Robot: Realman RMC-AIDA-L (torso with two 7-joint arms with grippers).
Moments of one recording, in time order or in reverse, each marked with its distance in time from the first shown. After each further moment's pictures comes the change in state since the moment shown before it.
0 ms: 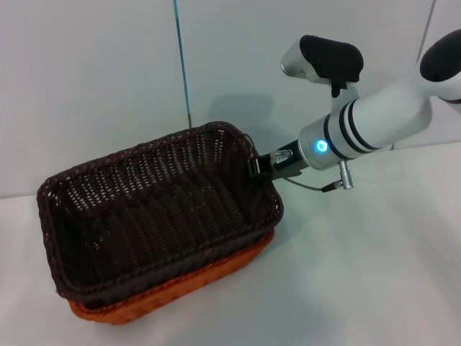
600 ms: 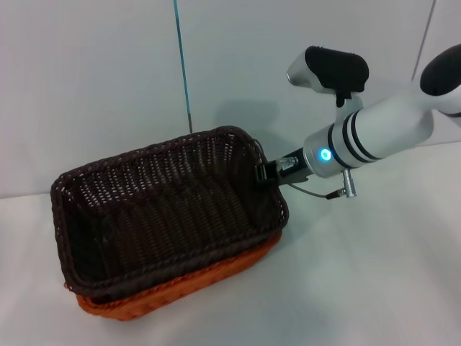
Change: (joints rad) left arm 0.000 -0.001 0.001 0.000 0.000 -0.004 -0.002; right arm -0.007 -0.001 0.000 -0.052 -0.004 -0.067 -0.008
